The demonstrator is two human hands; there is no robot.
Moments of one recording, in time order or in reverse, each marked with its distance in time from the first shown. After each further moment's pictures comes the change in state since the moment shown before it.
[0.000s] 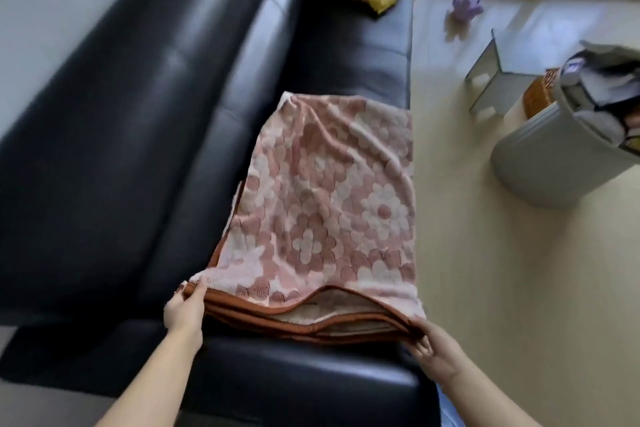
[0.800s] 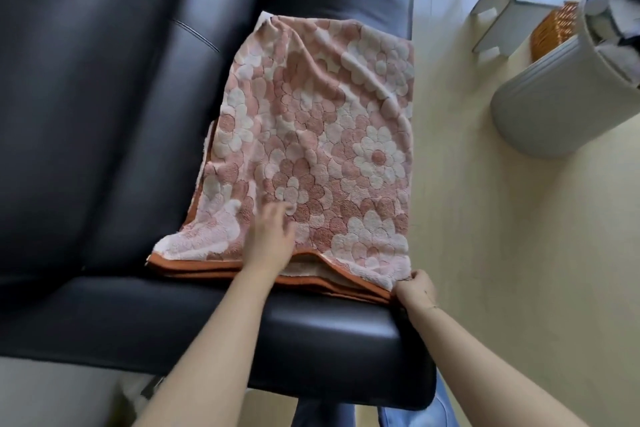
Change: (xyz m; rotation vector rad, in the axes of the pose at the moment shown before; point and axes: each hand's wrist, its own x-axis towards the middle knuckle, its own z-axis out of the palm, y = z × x) left_hand -0.052 -0.020 0.122 0.881 -0.352 0.907; right_hand 0.063 0.022 0.005 -1.008 0.365 -0.360
